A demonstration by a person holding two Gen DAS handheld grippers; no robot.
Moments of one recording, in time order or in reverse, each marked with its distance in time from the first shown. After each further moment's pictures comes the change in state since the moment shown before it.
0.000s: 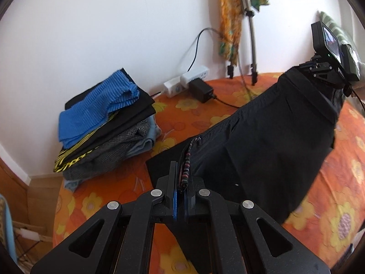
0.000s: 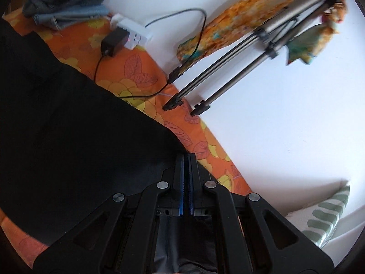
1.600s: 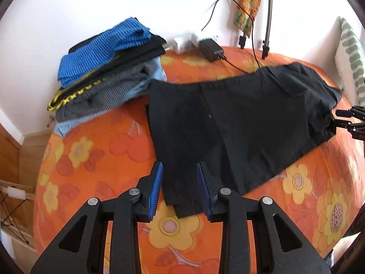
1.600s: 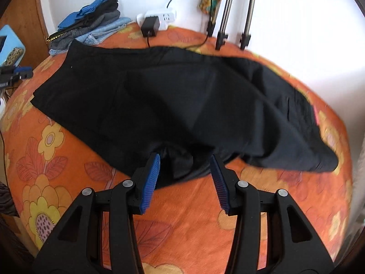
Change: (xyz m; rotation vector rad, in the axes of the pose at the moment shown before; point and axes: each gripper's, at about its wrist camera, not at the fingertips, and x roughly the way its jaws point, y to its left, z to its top) left arm 0.001 0.022 -0.052 -0.143 0.209 -0.051; right arm -0.038 0.042 -0.138 0.425 -0.003 0.489
